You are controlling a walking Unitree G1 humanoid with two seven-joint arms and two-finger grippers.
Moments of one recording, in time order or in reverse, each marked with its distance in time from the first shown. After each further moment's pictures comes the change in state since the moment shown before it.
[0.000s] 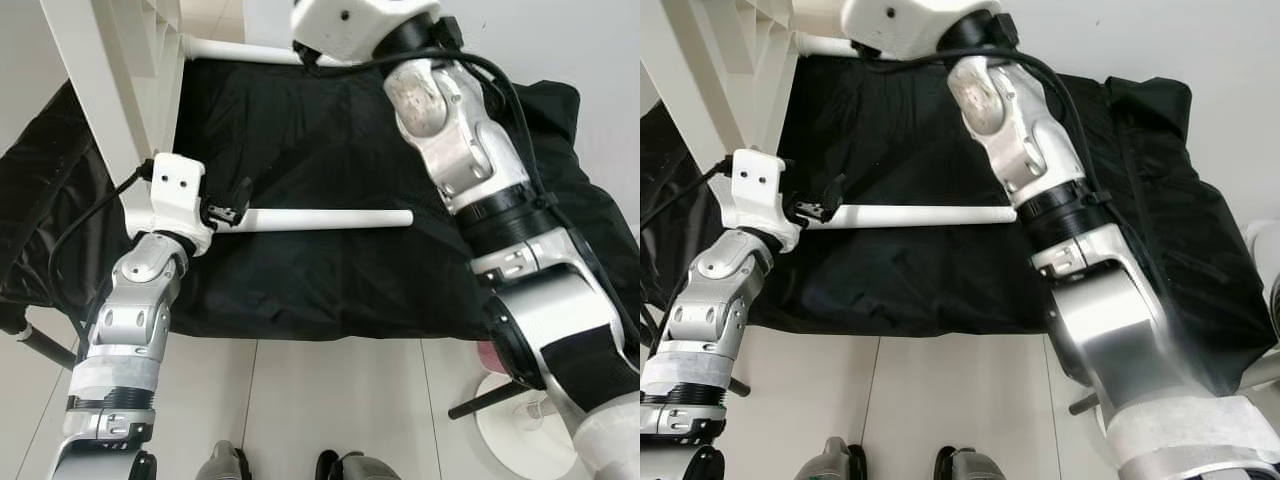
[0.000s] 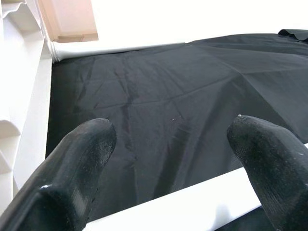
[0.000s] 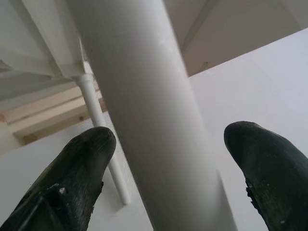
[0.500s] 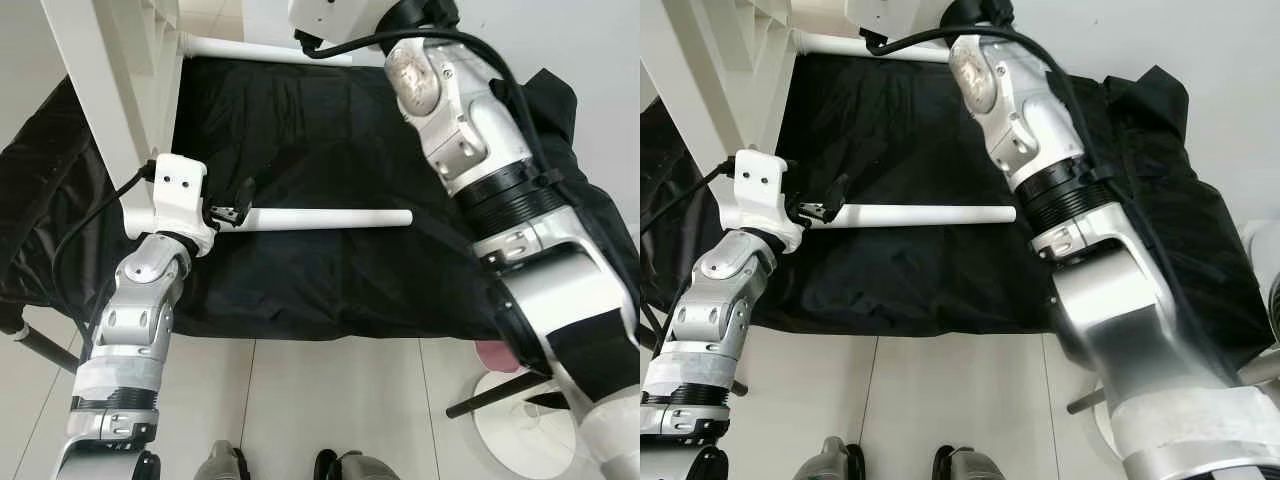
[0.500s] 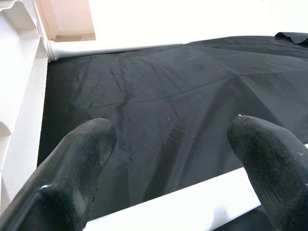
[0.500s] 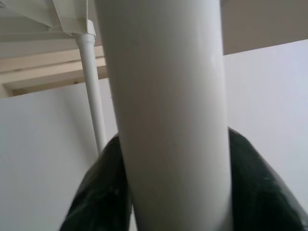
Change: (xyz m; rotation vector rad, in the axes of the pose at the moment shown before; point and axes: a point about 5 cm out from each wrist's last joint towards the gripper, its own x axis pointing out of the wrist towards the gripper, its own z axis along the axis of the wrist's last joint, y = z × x) left arm 0.001 -0.002 -0.001 -0.015 -0.003 0.001; right arm 0.011 -0.006 -0.011 -0.191 0.108 0.078
